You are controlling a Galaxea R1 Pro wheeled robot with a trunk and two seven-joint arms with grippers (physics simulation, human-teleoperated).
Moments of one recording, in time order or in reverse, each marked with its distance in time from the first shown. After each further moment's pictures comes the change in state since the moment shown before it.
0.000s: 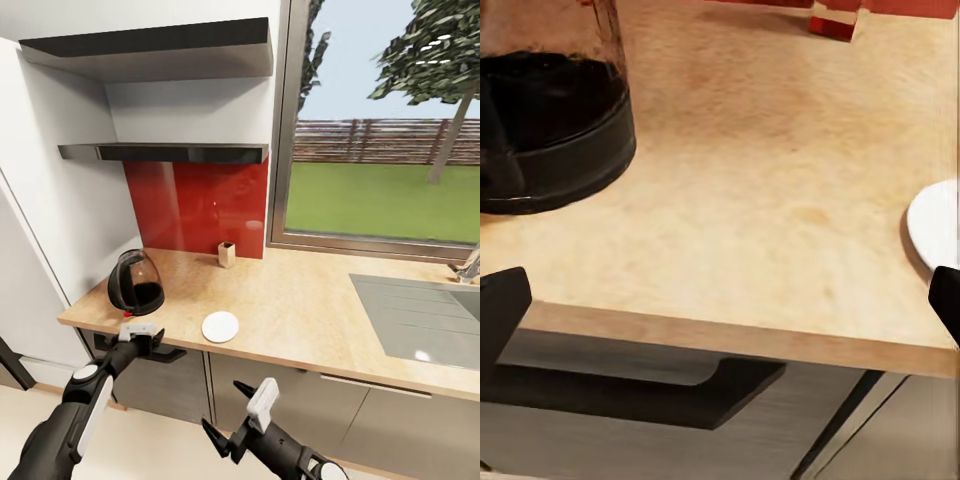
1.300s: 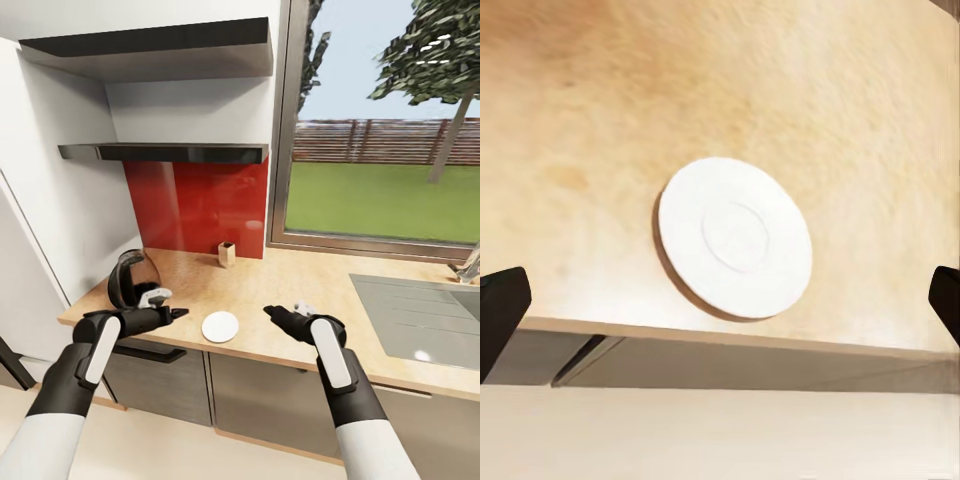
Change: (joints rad) left arm -0.255 -0.008 -0.015 0.001 0.298 0.635 -0.098; right arm -0.581 0.144 -0.394 0.219 -0.804 0.777 -1.020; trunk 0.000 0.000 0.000
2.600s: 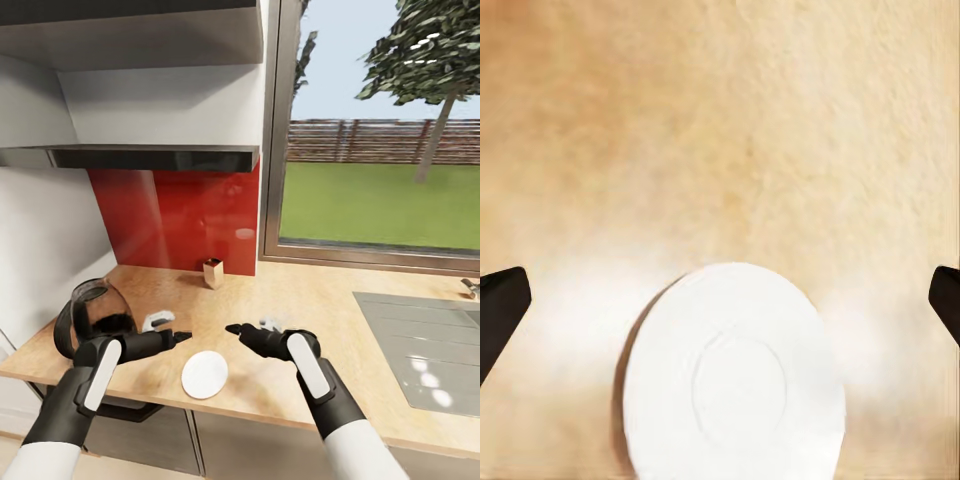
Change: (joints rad) left arm 0.107 -0.009 0.000 0.011 0.006 0.004 -0.046; right arm 0.003 0.001 0.162 0.190 -0.074 0.023 0.309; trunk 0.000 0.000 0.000
